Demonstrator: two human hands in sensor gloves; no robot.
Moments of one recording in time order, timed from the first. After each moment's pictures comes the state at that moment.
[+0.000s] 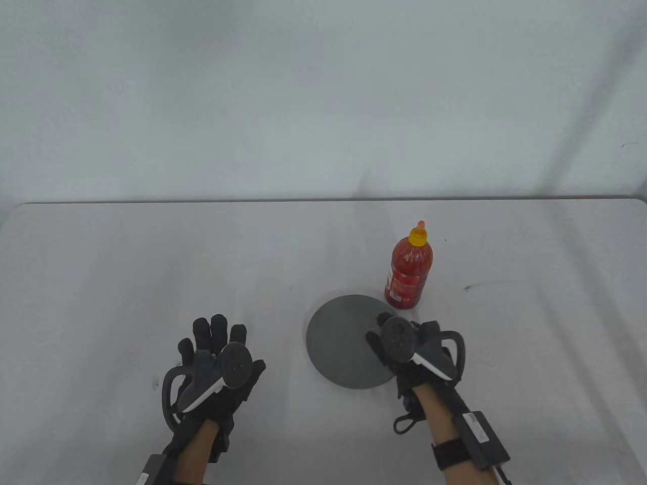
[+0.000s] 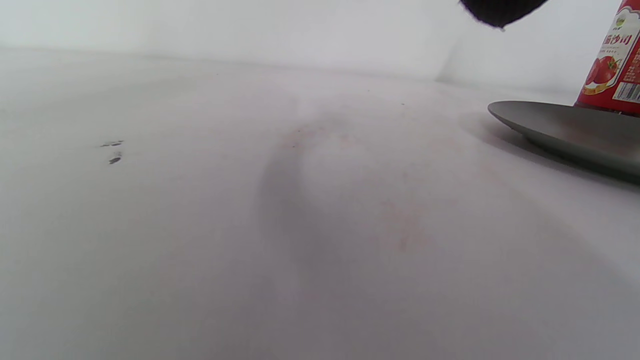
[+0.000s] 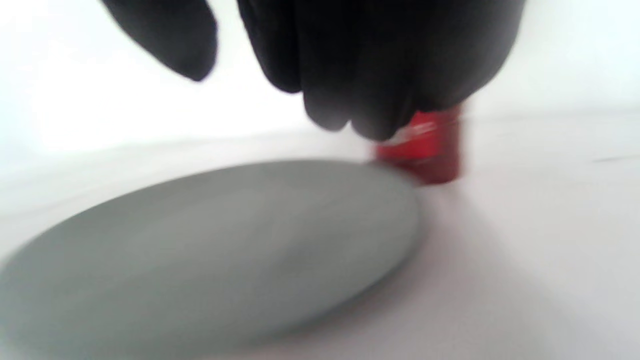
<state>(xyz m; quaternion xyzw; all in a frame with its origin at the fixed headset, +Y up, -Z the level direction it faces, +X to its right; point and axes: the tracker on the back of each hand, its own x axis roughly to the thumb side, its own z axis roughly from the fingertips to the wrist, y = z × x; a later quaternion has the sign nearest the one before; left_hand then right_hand) -0.210 -0.730 -0.307 -0.11 -0.02 0.03 0.99 0.147 -0.707 -0.363 0.03 -0.04 0.99 0.10</state>
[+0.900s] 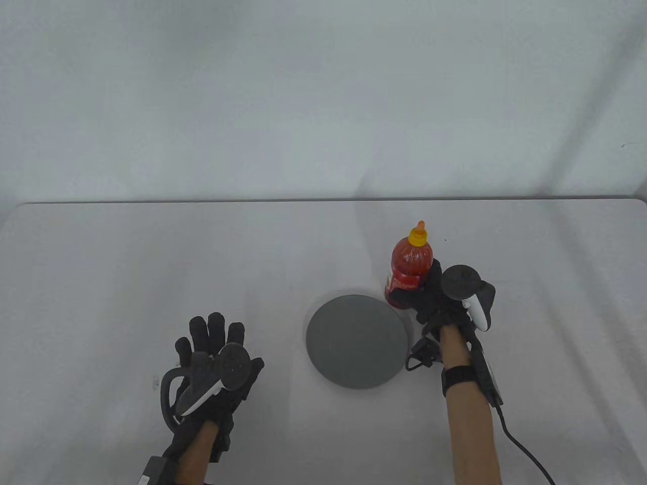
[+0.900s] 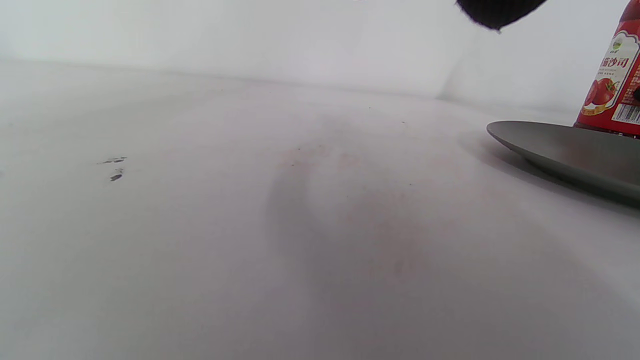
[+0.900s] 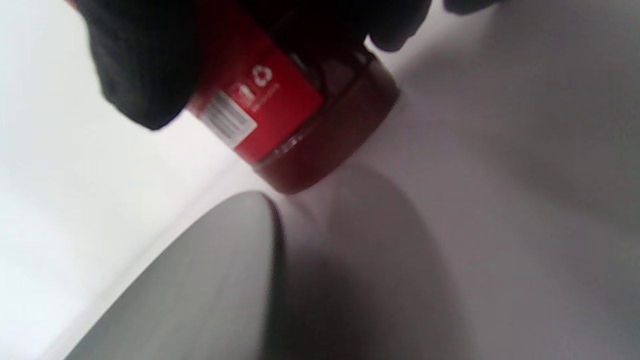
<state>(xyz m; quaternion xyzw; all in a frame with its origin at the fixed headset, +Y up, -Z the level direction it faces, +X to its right) -0.212 -0.724 -0.303 -0.08 -0.01 0.03 1.00 0.224 -0.776 -0.472 -0.02 0.05 0.92 0.40</state>
